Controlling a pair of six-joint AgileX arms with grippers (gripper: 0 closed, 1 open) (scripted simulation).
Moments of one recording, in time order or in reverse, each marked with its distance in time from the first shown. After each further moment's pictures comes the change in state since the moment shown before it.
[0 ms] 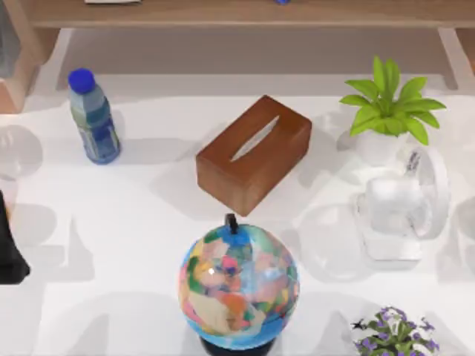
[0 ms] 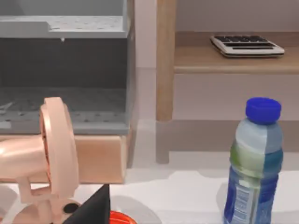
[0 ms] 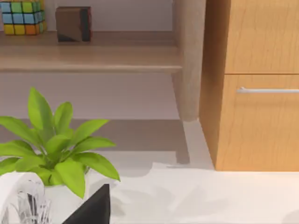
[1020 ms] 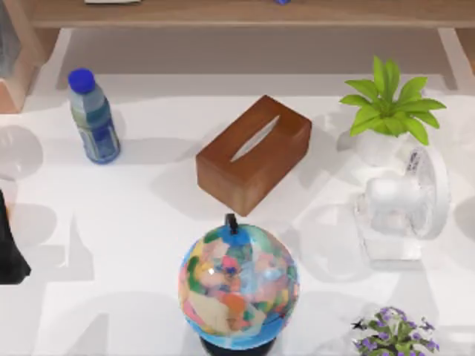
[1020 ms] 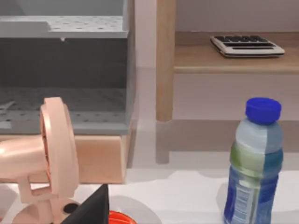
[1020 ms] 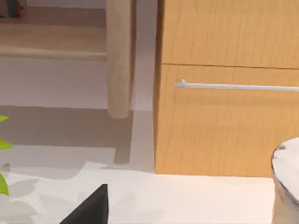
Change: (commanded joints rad) left arm 0.000 0.000 0.000 0.000 0.000 0.000; right arm -0.504 1.099 0.111 0.934 -0.479 -0.058
